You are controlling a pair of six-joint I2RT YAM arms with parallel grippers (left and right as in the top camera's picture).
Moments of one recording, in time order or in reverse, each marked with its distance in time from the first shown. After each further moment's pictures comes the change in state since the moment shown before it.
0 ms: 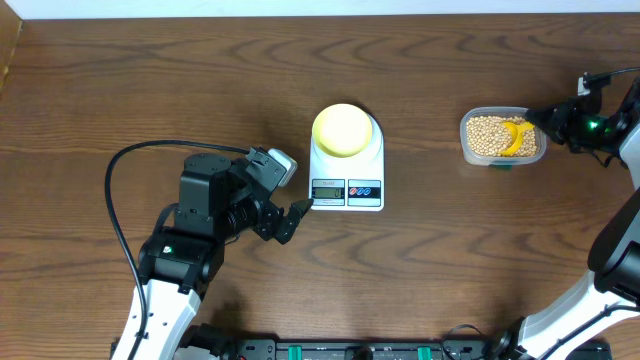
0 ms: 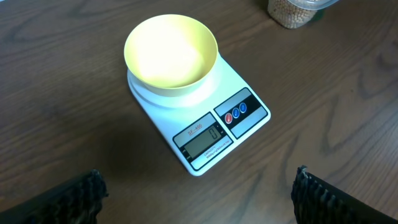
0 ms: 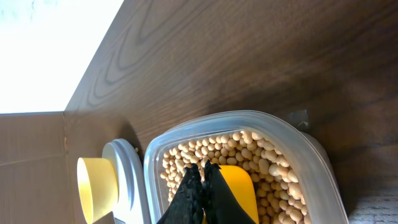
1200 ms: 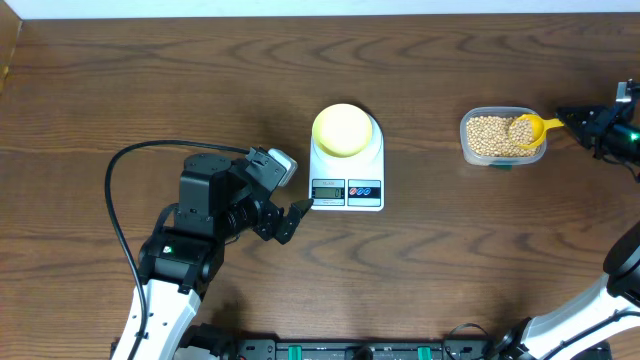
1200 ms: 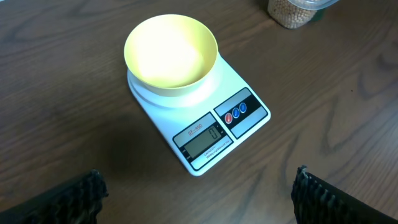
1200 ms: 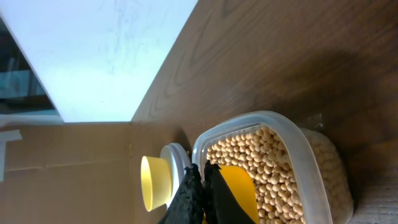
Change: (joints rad) left arm 0.000 0.000 0.000 0.000 0.000 0.000; right arm -0.152 0.000 0.000 0.015 -0.283 0.044
